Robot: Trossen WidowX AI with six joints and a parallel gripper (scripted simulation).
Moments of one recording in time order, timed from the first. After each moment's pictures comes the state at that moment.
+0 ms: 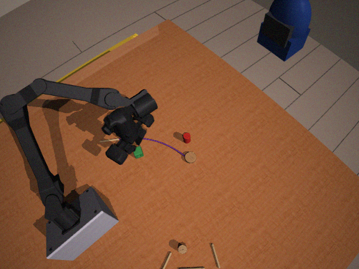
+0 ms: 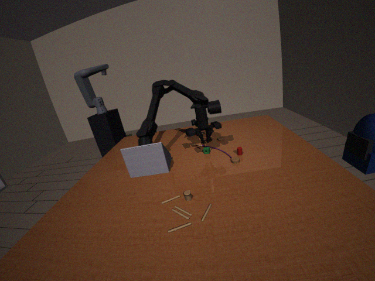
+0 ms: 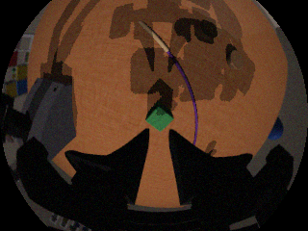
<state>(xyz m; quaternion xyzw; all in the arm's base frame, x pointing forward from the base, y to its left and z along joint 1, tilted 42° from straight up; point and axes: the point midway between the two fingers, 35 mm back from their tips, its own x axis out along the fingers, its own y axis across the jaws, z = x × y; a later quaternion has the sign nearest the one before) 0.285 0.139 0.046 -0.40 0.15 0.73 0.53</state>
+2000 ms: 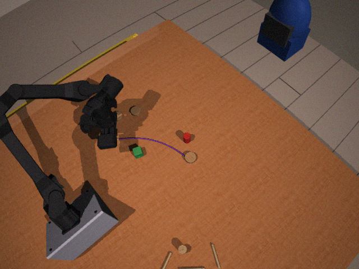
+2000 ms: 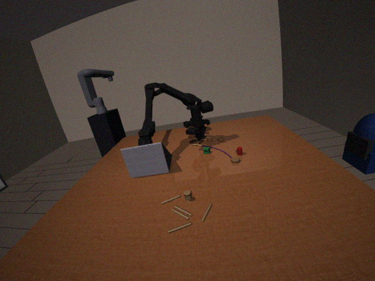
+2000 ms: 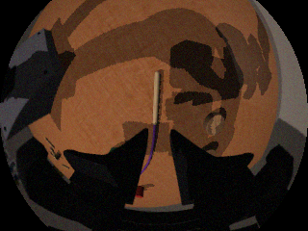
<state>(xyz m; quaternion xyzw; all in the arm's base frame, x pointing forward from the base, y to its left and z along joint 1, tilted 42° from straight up) 0.244 0.228 0.107 -0.55 -0.11 0.74 0.38</state>
